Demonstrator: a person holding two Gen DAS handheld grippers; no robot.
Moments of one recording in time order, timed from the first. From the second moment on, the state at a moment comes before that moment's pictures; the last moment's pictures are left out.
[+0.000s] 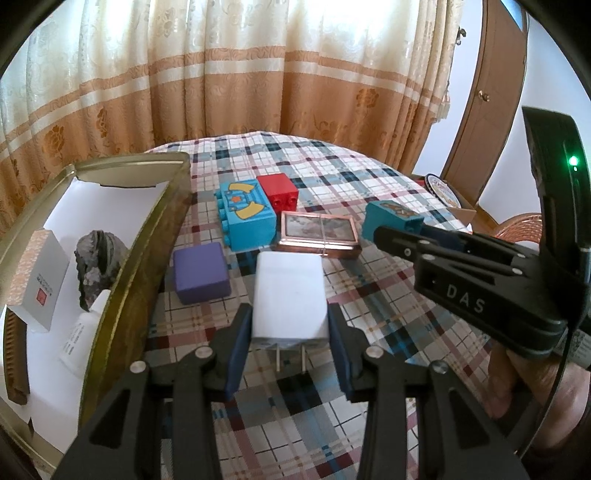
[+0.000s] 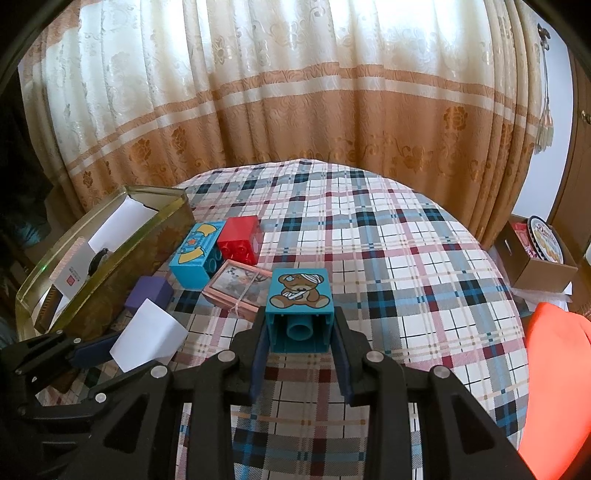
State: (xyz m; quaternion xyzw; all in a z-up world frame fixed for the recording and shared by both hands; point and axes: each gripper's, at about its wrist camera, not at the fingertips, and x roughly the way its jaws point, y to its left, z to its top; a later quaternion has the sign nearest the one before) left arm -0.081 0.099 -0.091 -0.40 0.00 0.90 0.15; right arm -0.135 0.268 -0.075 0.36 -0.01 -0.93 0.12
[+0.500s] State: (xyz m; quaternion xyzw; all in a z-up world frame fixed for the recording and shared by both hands) left arm -0.072 0.096 -0.082 -0.39 0.01 0.91 0.15; right arm -0.131 0.266 -0.071 0.35 0.00 -0.93 0.12
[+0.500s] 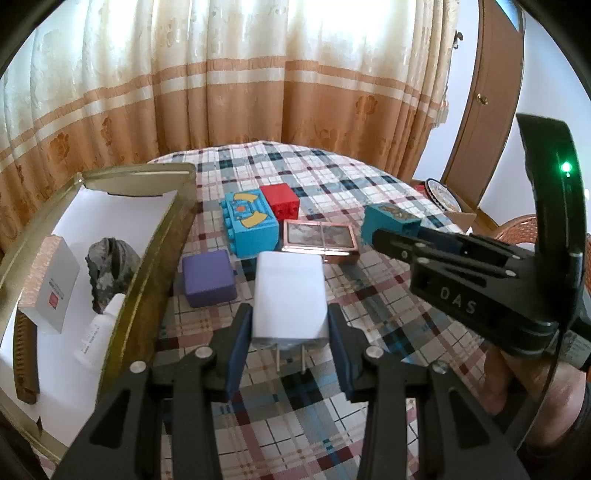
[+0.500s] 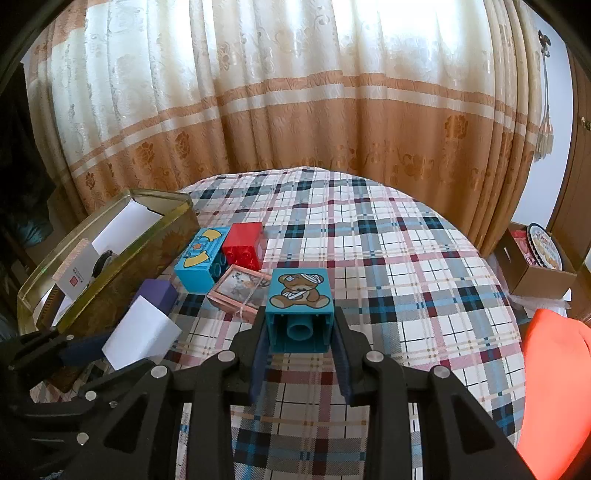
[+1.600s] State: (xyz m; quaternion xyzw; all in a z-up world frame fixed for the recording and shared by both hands) left arm -0.048 0.046 -0.028 -0.31 -0.01 0.95 0.11; right arm -0.128 0.241 -0.051 0.32 0.02 -0.94 0.15
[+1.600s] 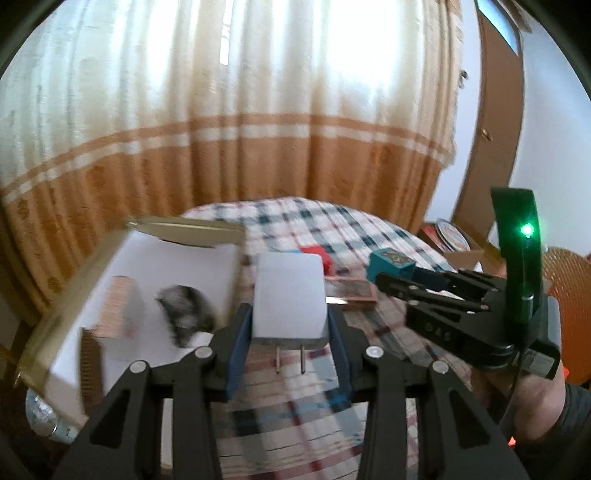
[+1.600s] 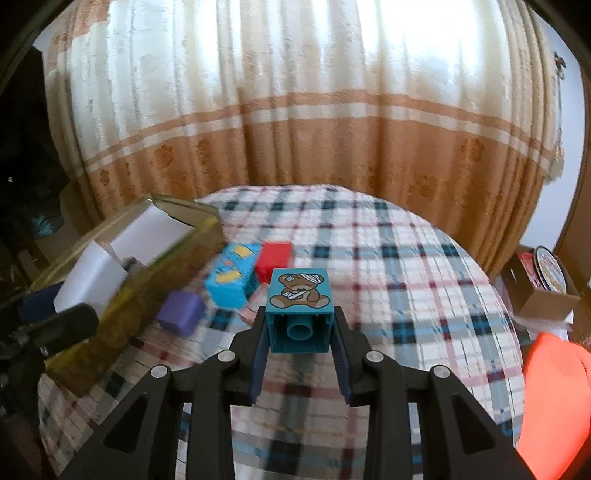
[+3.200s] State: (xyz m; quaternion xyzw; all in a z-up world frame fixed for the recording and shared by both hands) left arm -0.070 -0.082 -0.063 -0.36 -0.07 0.93 -0.04; right arm -0.160 0.043 -0.036 0.34 0.08 -0.87 0.34
